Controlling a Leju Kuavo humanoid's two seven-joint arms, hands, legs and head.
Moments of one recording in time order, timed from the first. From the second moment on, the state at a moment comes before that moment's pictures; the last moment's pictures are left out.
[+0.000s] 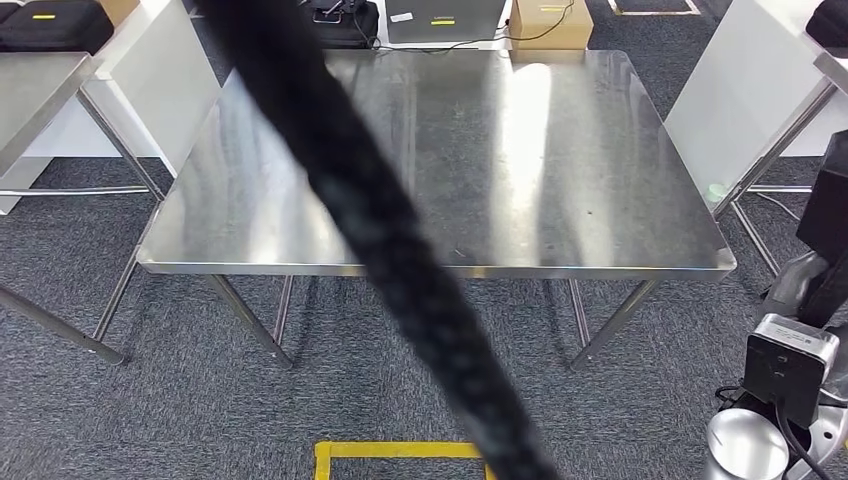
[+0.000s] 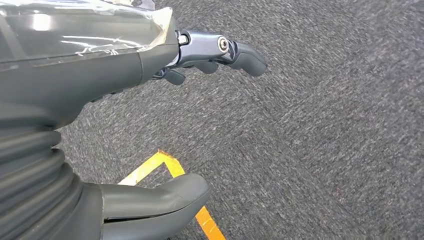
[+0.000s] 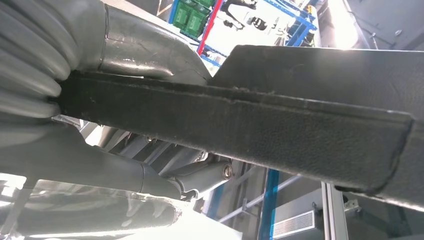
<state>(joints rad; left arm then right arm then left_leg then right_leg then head) -0.09 -0.14 1.21 -0.29 -0.59 0.35 -0.42 0.02 0.04 -0.35 -1.70 0.57 -0.50 -0.41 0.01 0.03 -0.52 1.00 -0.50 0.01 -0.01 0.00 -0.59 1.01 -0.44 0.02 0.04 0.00</state>
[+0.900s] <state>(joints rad) -0.09 -0.14 1.19 -0.30 -0.64 0.31 -0.40 0.11 0.08 -0.41 -1.78 0.61 -0.46 -0.39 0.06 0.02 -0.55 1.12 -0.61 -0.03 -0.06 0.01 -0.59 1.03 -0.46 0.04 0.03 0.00</state>
